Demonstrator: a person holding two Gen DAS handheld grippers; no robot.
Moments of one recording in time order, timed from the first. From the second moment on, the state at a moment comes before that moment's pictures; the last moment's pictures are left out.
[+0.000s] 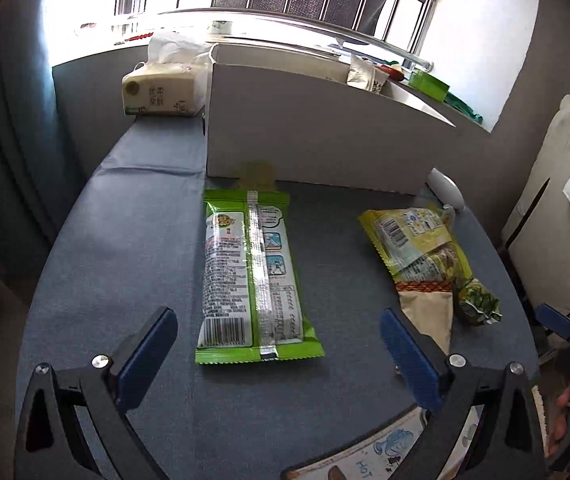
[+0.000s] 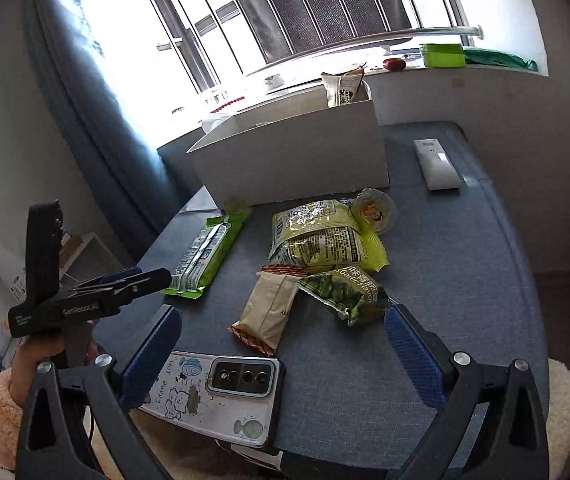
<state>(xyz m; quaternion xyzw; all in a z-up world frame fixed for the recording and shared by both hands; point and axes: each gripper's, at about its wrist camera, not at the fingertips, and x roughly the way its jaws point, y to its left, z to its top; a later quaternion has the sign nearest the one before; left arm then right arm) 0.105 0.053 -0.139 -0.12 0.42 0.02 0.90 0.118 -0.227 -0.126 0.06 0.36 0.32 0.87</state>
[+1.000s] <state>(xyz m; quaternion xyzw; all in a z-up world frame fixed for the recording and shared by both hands) 0.041 0.058 -0.057 -0.09 0.29 0.00 0.95 0.234 -0.232 -0.149 0.13 0.40 0.27 0.87</state>
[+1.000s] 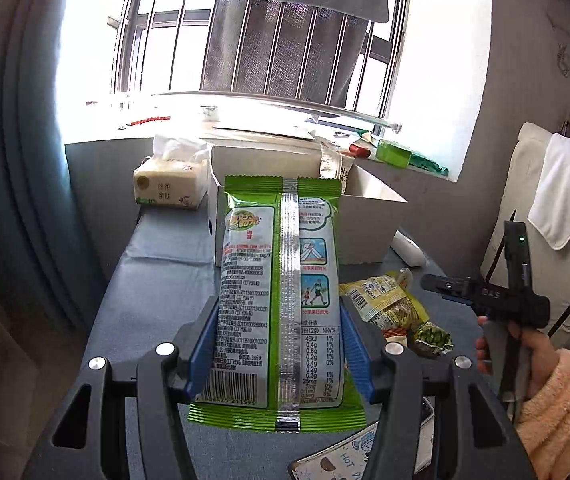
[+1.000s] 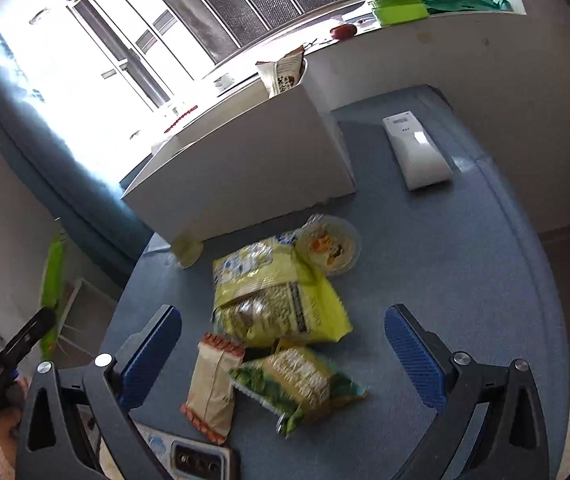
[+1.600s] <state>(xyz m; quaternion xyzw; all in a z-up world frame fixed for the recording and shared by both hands) 0.047 0.061 -0.070 -0.10 0.30 -0.01 0.95 0.279 -0.212 -0.160 0.09 0.43 0.26 0.86</state>
